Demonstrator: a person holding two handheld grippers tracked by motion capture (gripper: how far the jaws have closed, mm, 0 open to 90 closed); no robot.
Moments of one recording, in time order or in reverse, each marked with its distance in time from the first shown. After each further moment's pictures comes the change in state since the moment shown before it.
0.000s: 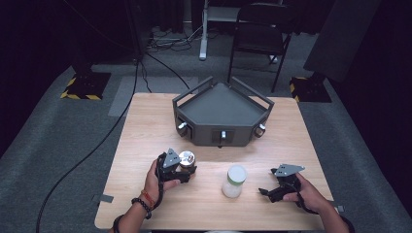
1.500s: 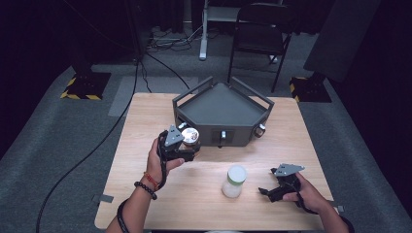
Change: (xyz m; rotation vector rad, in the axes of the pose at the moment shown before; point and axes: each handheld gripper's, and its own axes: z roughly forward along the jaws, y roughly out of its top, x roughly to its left) left arm -0.003 0.069 -0.014 -0.087 0.049 0.029; right arm 0.001 0.001 0.001 0.000 -0.006 0.005
